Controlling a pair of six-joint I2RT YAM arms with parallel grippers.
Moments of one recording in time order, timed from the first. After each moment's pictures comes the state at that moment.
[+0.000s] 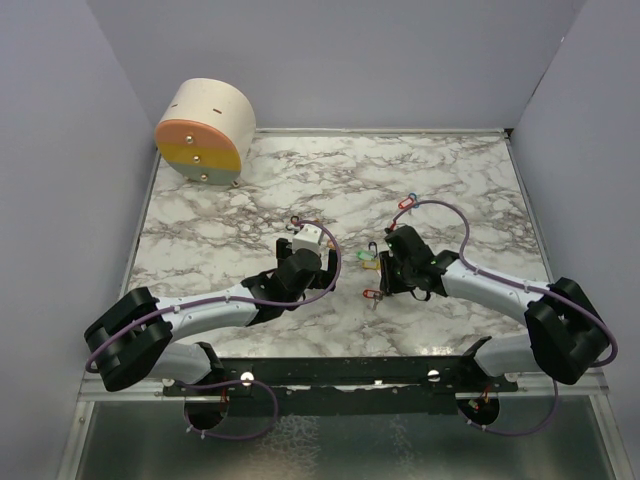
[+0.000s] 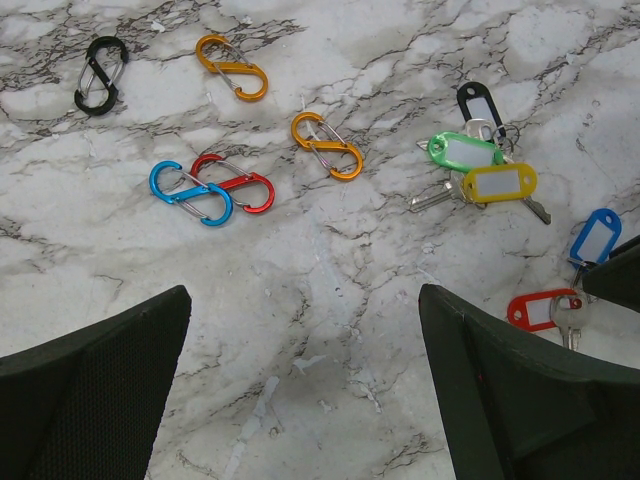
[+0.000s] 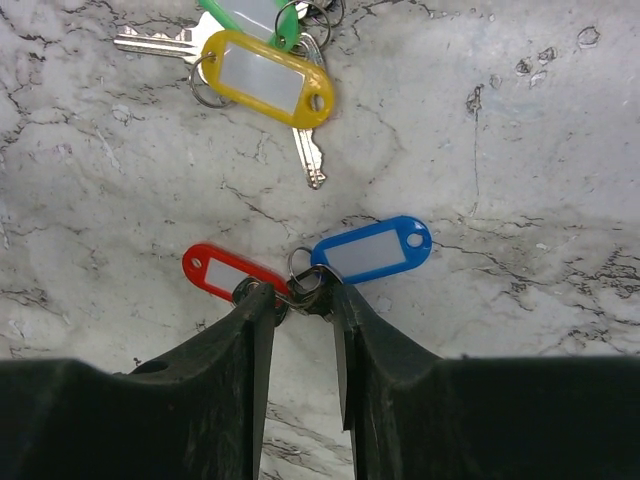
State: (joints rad) left arm -0.97 1.30 0.58 0.15 -0.49 -0.46; right arm 0.66 1.35 0.67 -0.34 0.07 0.46
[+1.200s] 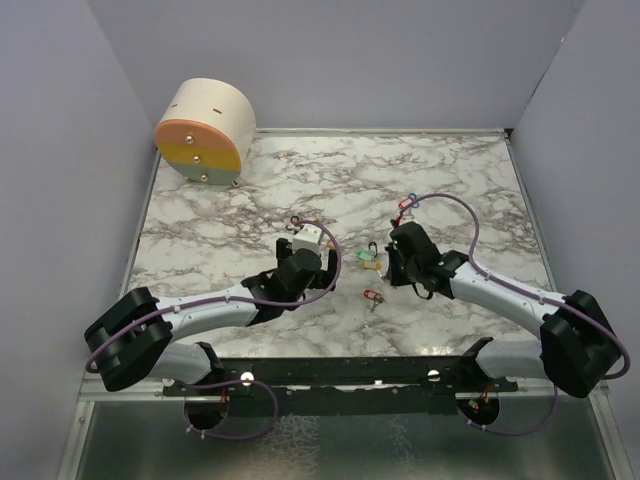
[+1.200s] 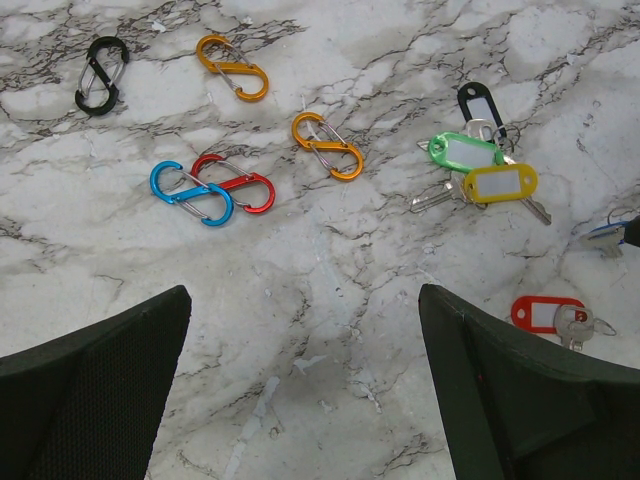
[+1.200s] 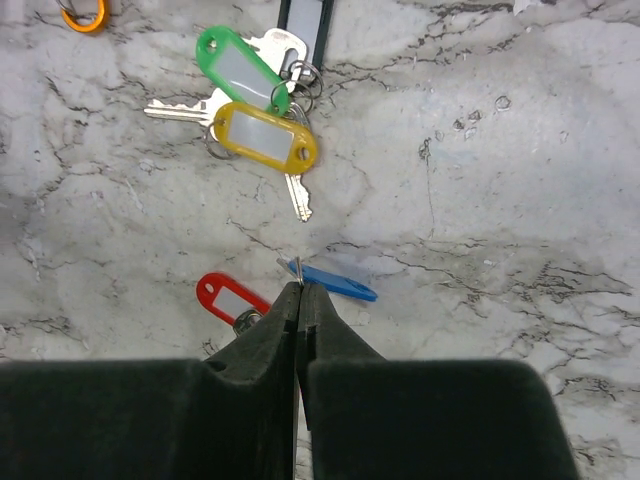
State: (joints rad) left arm -0.97 1.30 0.58 0.15 -0.49 -0.46; right arm 0.66 1.29 0.68 -0.33 0.16 0.45
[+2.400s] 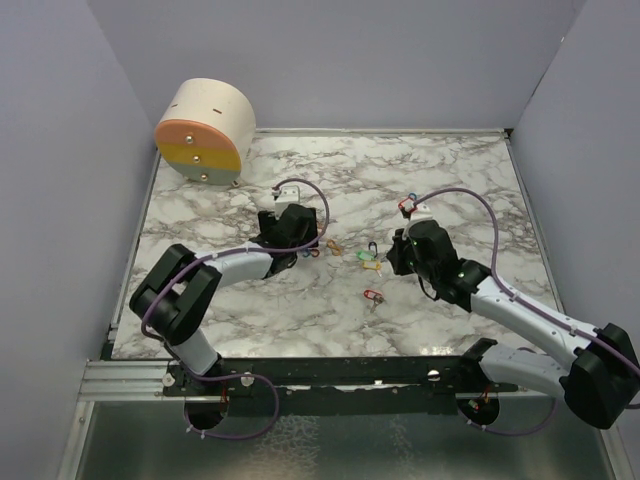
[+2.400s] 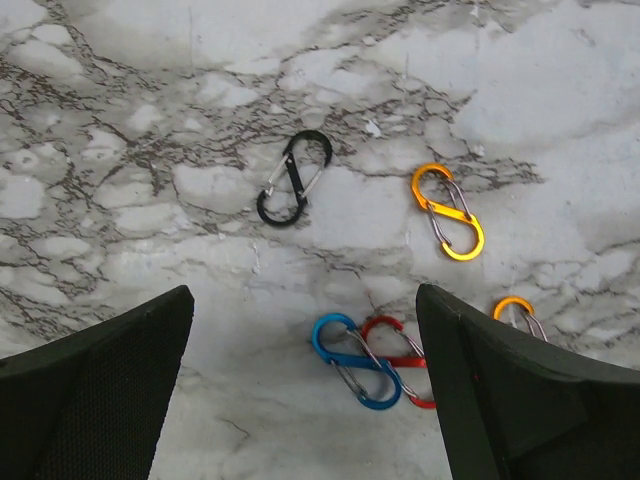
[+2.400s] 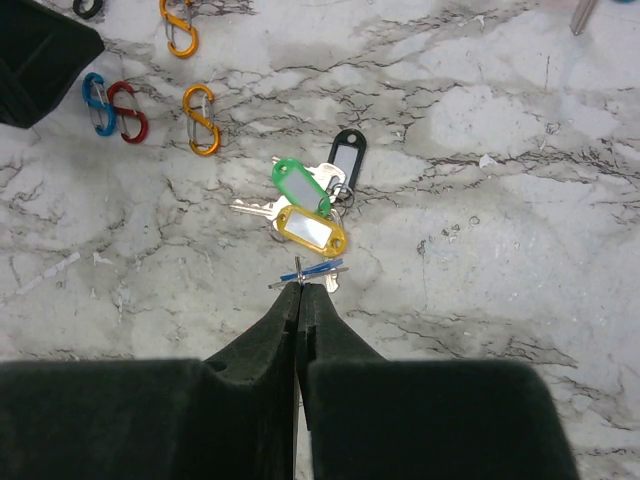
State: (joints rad) left arm -0.67 1.62 0.80 0.12 -0.50 -0.49; right arm 0.66 1.07 0.64 -0.18 0.20 0.35
